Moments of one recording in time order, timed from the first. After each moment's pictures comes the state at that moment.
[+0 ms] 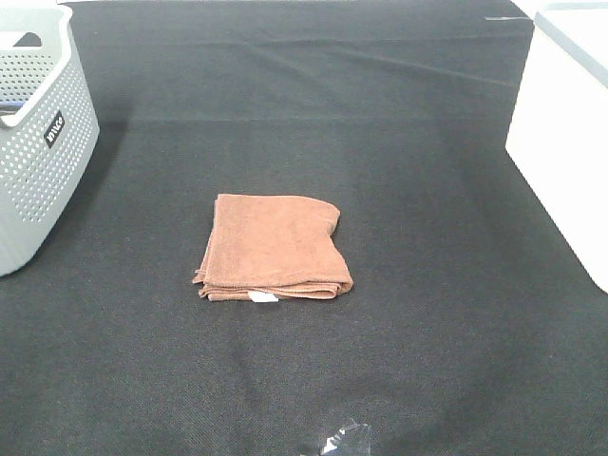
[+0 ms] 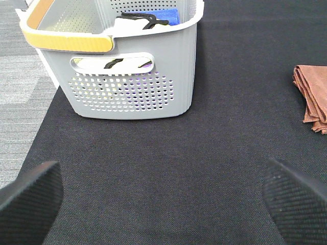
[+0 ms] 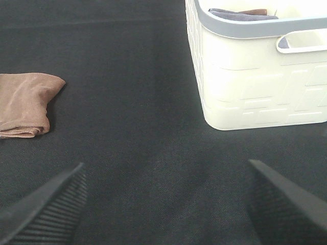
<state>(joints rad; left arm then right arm) 0.11 0.00 -0.50 0.00 1.03 0.05 -0.05 0.00 -0.50 0.09 1.06 -0.06</state>
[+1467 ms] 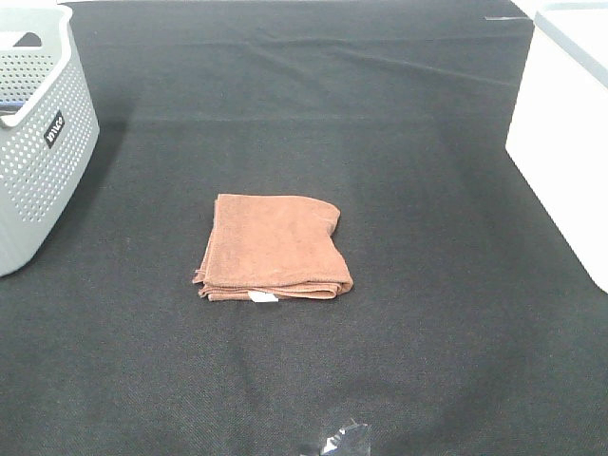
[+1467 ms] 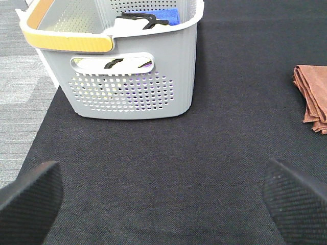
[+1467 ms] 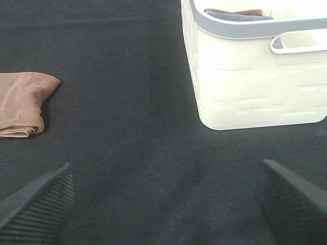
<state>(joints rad) 0.11 0.00 -0.50 0.00 1.03 0.05 -0.05 0.00 -0.50 0.07 1.06 -0.06</state>
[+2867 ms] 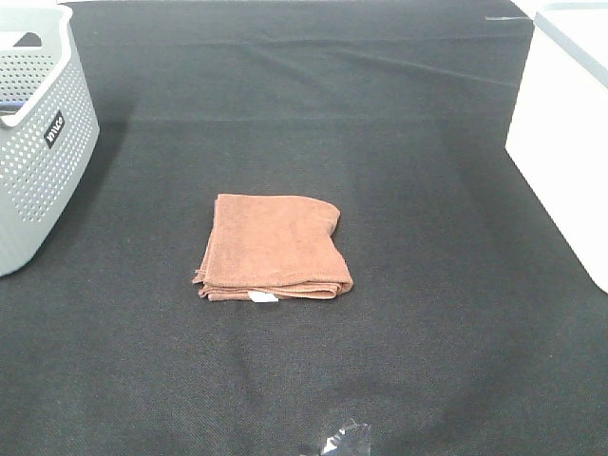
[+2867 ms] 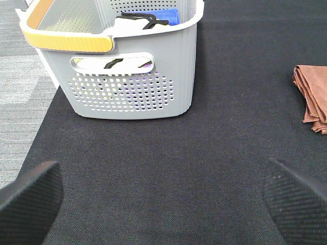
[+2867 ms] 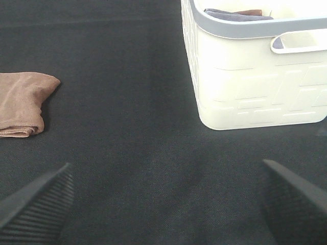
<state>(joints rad) 0.11 0.00 -0.50 0.00 1.03 0.05 -0.05 0.00 -0.50 0.07 1.06 -0.06</state>
